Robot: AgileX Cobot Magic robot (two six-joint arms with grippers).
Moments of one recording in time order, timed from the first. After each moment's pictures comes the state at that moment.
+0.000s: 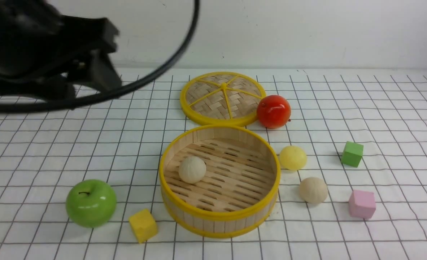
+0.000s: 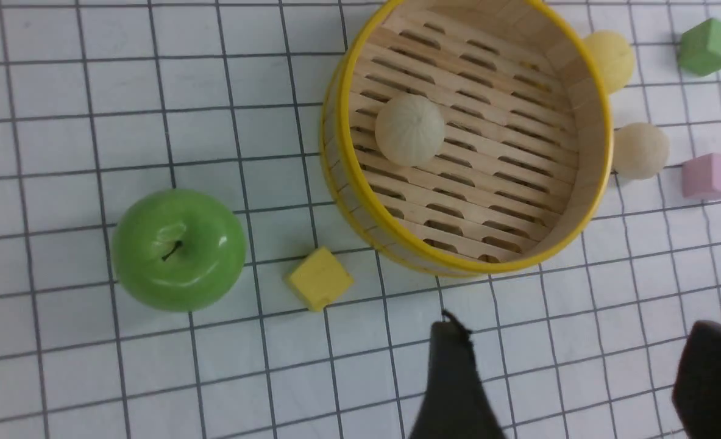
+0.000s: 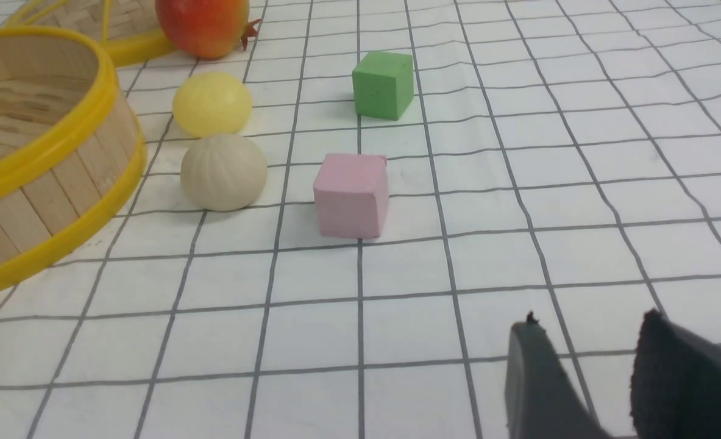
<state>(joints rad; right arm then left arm) 0.04 -0.01 0.02 -0.06 0.38 0.15 -0.40 1.21 -1.51 -0.11 1.24 -0.35</state>
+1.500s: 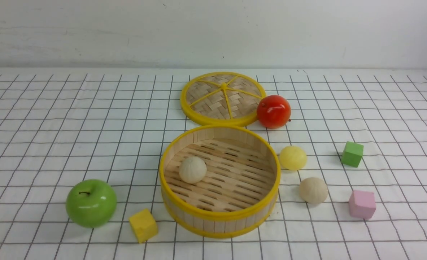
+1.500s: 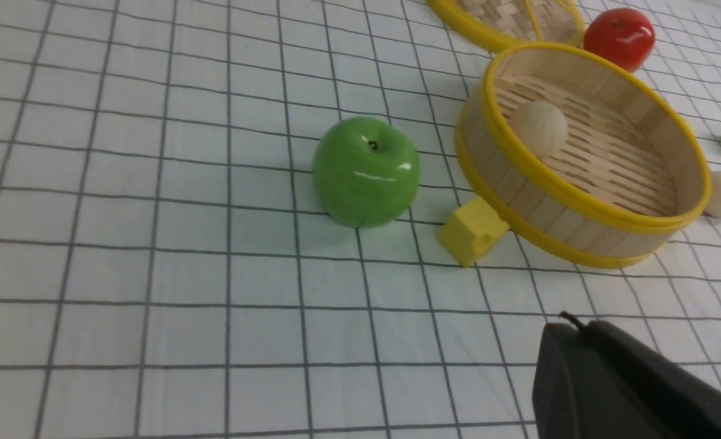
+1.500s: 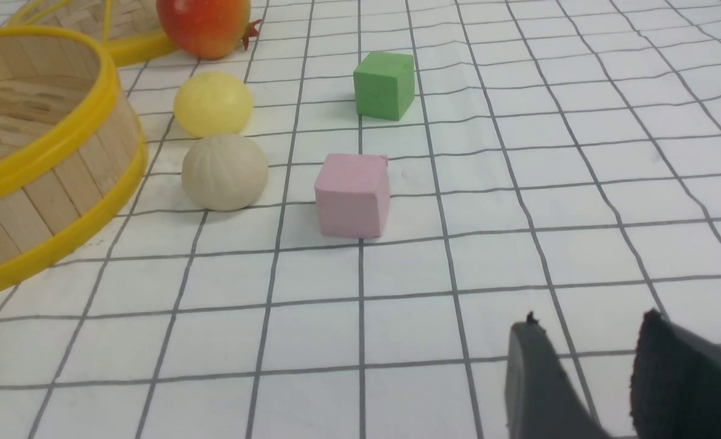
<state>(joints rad) 0.04 -0.01 0.02 -0.06 0.38 0.15 -0.40 0.10 -0.60 0.14 1.01 -0.45</state>
